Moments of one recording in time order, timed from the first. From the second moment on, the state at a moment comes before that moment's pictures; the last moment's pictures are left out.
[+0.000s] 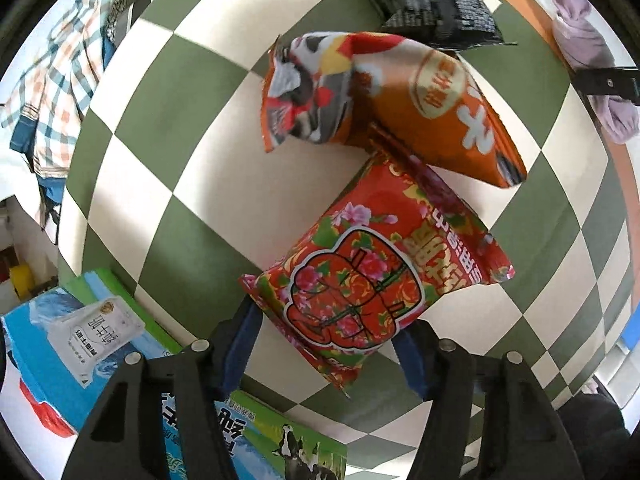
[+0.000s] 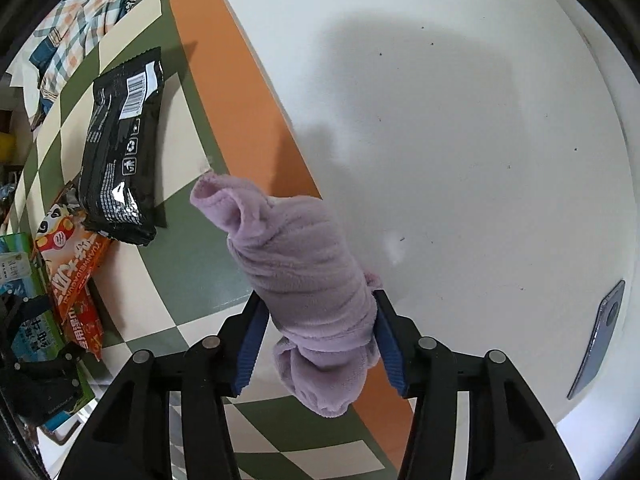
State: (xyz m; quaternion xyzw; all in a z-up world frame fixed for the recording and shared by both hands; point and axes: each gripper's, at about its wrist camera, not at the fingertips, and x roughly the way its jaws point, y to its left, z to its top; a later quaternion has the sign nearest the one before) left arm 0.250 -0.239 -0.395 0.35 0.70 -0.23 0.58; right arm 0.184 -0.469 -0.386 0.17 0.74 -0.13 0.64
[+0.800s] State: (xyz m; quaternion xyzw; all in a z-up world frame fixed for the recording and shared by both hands) left arm 0.175 -0.267 -0.356 0.35 0.68 -0.27 0.59; right arm 0.130 -0.398 -0.347 0.15 0.72 -0.11 0.67
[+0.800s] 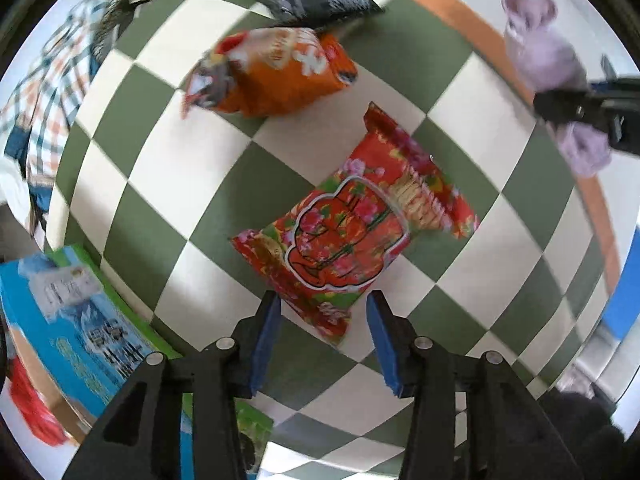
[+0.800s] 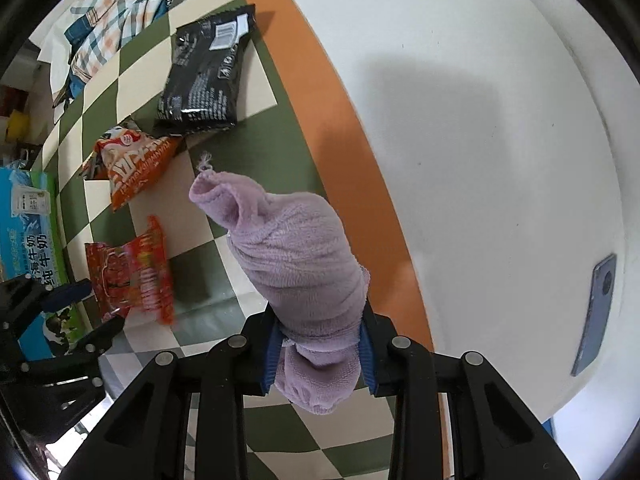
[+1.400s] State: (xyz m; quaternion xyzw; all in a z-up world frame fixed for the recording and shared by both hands) left arm 0.167 -0.327 -0.370 0.39 0.65 -0.32 0.57; right arm 0.129 -0.431 -0.364 0.16 0.72 -0.10 0.67
